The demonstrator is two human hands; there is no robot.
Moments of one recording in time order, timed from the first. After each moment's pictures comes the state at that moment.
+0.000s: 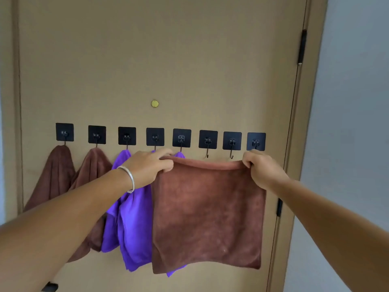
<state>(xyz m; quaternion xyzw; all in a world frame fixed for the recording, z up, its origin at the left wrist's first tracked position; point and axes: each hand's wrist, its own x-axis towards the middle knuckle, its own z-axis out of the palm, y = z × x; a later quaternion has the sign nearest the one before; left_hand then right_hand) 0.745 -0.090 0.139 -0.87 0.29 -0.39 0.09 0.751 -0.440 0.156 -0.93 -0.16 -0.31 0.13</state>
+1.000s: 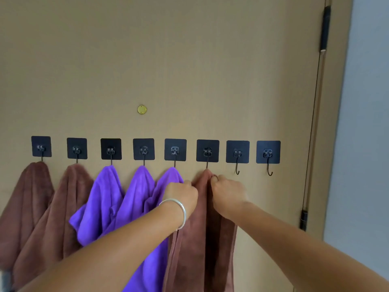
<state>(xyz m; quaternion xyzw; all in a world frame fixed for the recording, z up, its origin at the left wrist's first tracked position) 0.831 -0.224 0.117 -0.95 0.06 -0.22 0.21 0.846 -0.359 0.122 -0.94 -0.16 -0.28 -0.06</state>
